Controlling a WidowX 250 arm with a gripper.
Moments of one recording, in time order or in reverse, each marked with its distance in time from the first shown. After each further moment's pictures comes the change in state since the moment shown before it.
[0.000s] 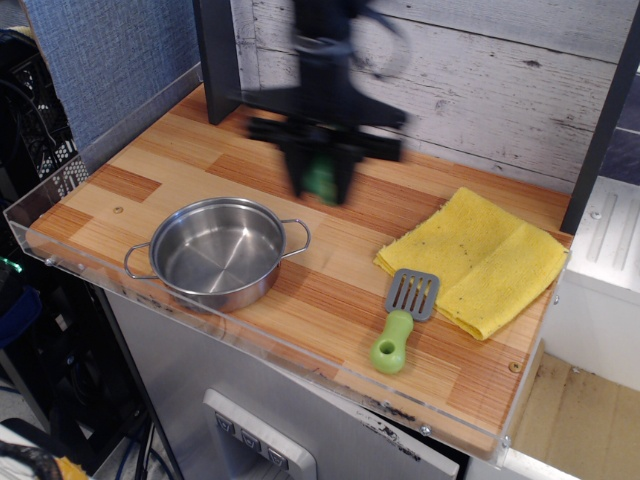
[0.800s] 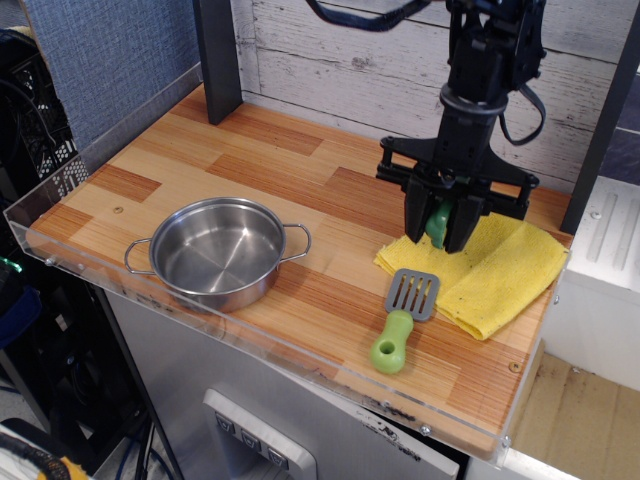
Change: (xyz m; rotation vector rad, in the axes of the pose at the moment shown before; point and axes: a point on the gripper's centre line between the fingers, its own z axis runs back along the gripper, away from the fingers) arm 0.030 -0.060 -0.050 0.032 0.093 -0.111
